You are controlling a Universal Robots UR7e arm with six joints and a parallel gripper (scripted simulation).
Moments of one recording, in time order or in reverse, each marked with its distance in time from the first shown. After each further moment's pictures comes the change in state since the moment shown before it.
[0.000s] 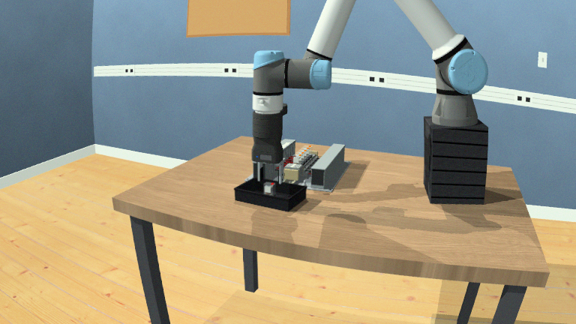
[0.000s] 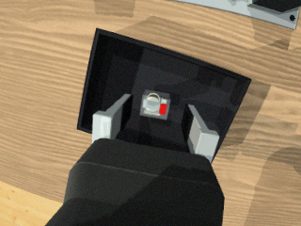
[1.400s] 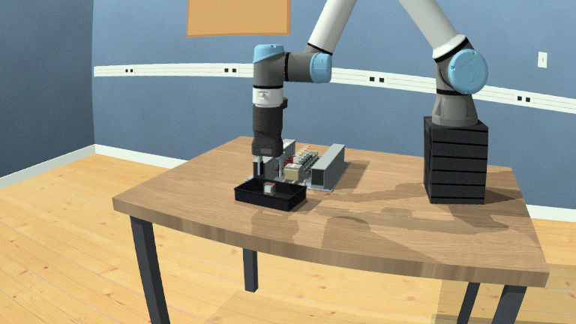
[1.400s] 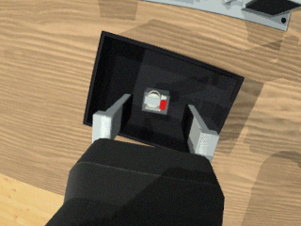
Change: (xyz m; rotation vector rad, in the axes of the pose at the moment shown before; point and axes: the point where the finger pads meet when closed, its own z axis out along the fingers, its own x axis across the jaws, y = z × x) arm 0.000 0.000 -0.016 0.000 0.000 0.000
